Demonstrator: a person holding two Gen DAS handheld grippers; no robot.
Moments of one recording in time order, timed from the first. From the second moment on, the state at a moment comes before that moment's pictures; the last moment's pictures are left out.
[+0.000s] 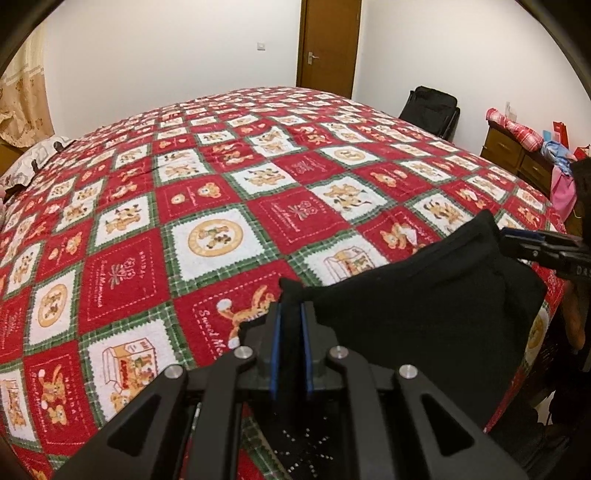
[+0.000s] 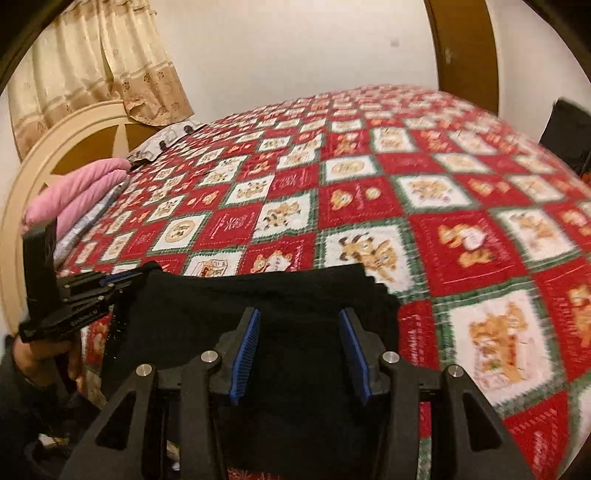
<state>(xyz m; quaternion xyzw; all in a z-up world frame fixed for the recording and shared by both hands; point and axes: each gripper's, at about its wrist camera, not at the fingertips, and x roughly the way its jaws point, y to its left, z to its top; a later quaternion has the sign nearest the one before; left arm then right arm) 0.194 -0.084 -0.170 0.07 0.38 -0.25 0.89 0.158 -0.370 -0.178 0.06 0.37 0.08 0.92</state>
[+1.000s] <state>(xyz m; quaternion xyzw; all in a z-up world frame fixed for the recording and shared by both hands) 0.108 -0.085 -0.197 0.08 0.39 -0.22 0.89 0.172 -0.271 -0.169 -0.01 0.40 0.25 0.88</state>
